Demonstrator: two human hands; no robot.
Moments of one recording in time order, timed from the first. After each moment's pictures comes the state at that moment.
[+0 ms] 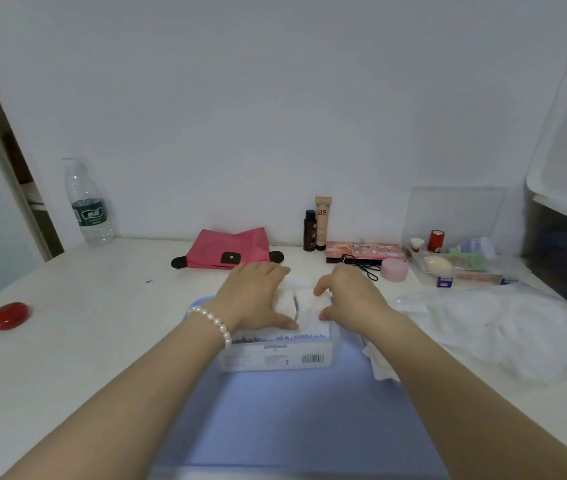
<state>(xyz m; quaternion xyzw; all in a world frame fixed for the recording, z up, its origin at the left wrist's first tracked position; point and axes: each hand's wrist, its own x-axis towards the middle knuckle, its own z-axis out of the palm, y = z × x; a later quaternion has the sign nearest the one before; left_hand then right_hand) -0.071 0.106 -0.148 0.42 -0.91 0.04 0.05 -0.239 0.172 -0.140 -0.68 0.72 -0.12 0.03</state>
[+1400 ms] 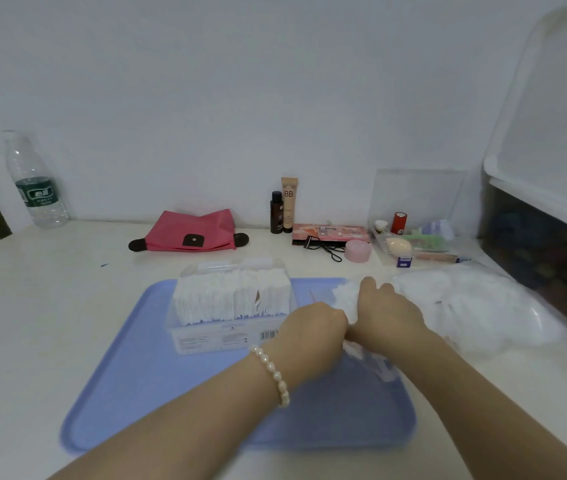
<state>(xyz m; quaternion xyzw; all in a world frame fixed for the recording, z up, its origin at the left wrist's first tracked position) -0.190 0.204 -0.181 0.35 -0.94 0.01 0.01 -0.285 0.245 -0.155 -0.49 0.86 -0.04 0.09</state>
